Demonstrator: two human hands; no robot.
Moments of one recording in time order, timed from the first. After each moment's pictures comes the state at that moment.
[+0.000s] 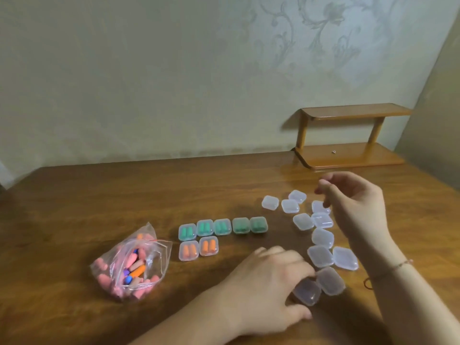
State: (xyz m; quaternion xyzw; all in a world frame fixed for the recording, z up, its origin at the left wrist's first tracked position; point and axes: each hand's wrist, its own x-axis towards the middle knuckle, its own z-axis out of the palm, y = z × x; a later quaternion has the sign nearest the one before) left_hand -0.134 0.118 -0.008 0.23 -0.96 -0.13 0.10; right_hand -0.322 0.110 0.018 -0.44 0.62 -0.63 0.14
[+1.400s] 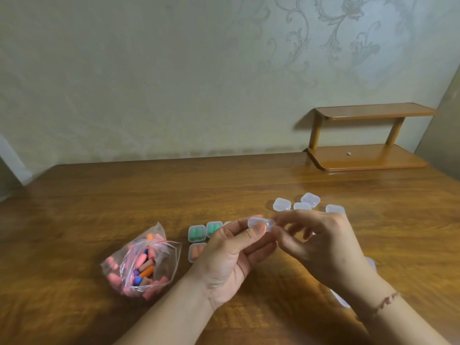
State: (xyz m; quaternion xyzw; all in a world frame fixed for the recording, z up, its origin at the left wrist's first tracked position) left_hand -0.102 0.091 -0.001 0.26 -0.33 -0.80 0.42; right_hand -0.272 0.119 -0.003 -0.71 0.52 -0.47 0.01
